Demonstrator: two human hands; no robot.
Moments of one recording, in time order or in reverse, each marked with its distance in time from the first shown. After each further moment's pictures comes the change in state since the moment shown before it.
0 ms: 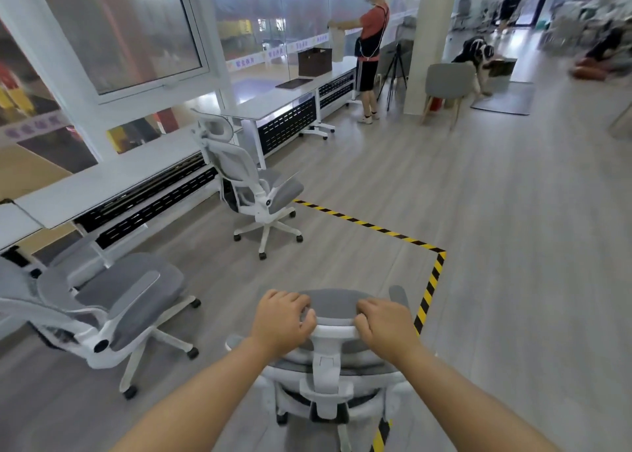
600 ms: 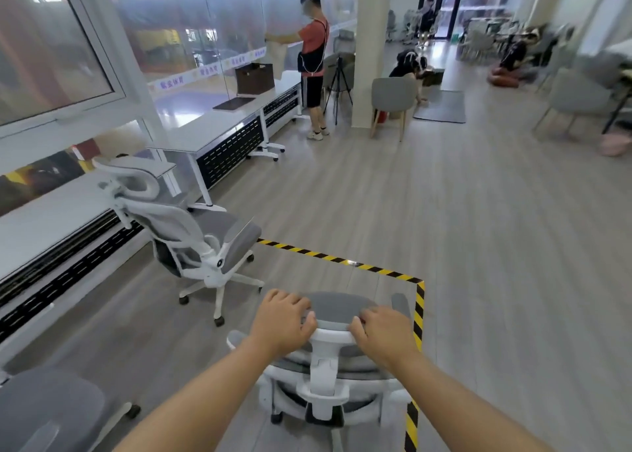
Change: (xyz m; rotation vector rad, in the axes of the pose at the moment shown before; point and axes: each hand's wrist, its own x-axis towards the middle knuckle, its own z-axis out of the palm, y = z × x) left_hand 0.356 -0.134 0.100 -0.010 -0.051 0.241; right_hand 0.310 0.117 0.047 -0.085 -0.001 0.292
